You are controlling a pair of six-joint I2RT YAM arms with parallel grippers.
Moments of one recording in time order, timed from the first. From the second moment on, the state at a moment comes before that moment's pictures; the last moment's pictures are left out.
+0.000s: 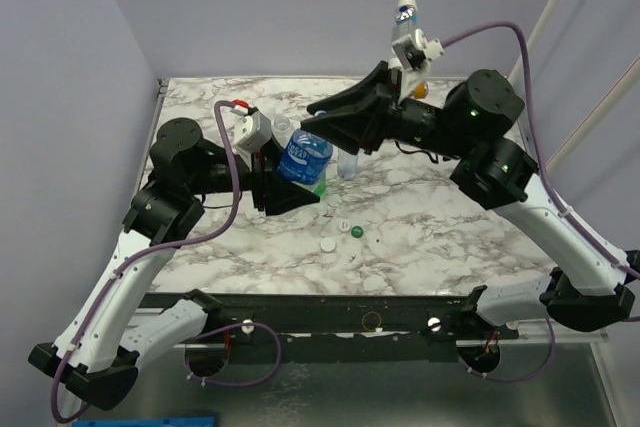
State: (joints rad) left arm -0.49 0.91 1.19 -0.32 0.86 -0.14; right arm 0.94 1.37 1.79 -0.19 -0.33 0.27
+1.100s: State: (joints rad) left arm -0.49 0.91 1.18 -0.30 0.52 0.05; right arm 0.94 1.54 2.08 -0.36 0.02 0.30
